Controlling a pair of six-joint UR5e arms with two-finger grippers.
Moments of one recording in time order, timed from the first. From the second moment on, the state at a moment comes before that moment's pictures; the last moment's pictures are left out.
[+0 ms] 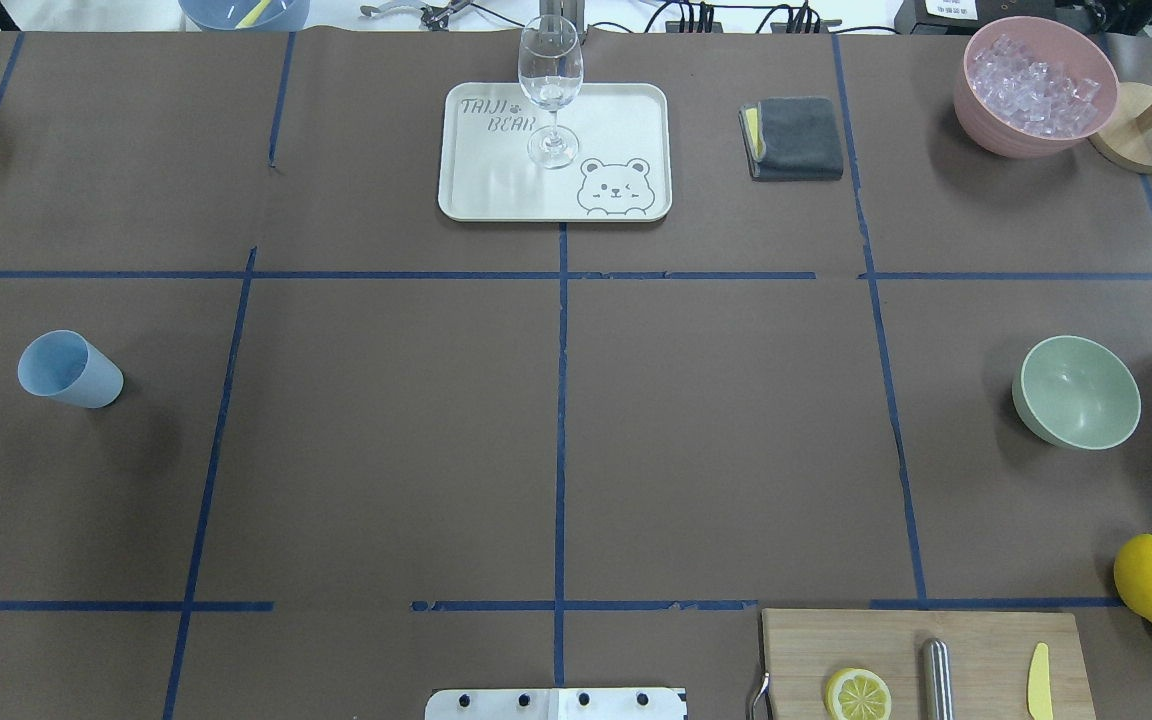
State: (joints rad) left arm -1.55 -1.67 -1.54 -1.53 -2.46 0.02; right arm 1.49 -1.65 1.71 -1.47 2.43 0.03
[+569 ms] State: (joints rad) left arm -1.55 -1.65 -1.57 -1.56 -2.36 0.01; right arm 1.49 -1.66 1.72 -1.44 2.42 0.04
